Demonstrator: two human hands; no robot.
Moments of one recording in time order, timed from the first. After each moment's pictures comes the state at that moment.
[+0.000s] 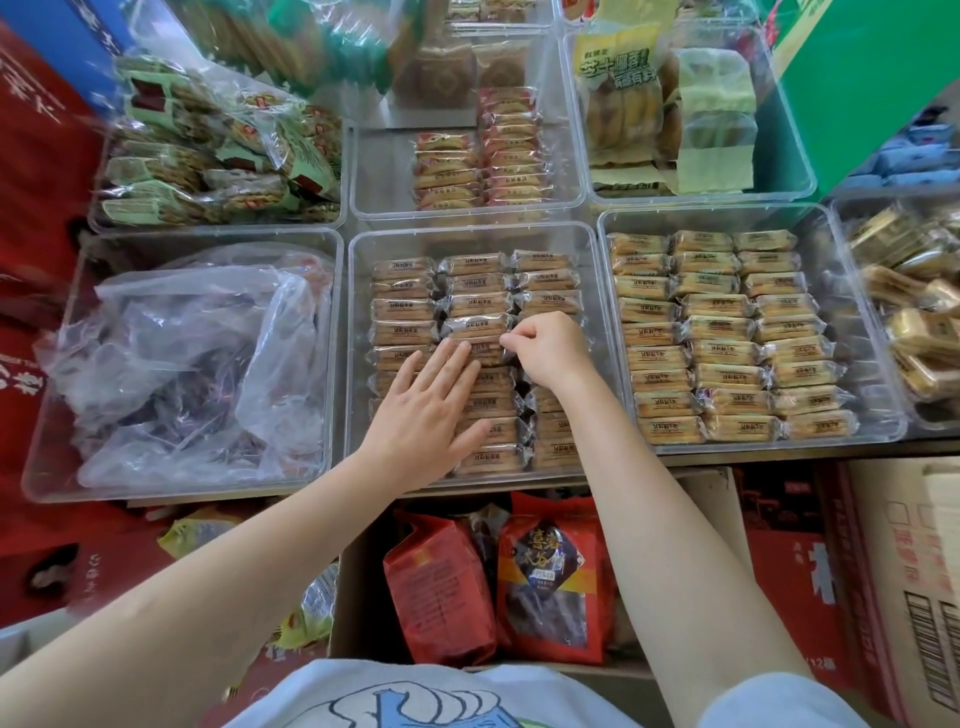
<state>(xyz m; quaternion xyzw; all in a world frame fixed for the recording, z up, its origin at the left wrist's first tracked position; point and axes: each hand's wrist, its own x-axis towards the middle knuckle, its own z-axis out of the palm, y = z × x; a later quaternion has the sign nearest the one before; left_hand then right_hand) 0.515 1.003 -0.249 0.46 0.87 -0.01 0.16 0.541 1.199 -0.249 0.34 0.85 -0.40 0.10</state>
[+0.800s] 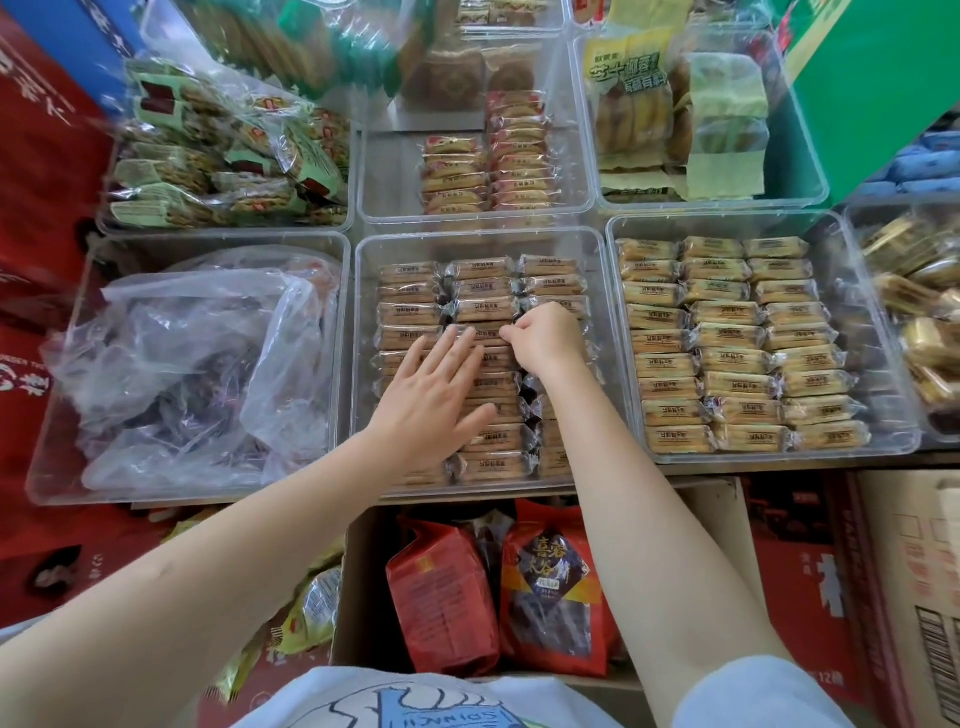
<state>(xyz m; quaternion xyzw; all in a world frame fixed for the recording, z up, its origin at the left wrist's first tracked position) 0.492 1.015 -0.256 0.47 0.87 0.00 0.17 0.512 1.197 -0.260 0.40 0.84 -0.34 0.12</state>
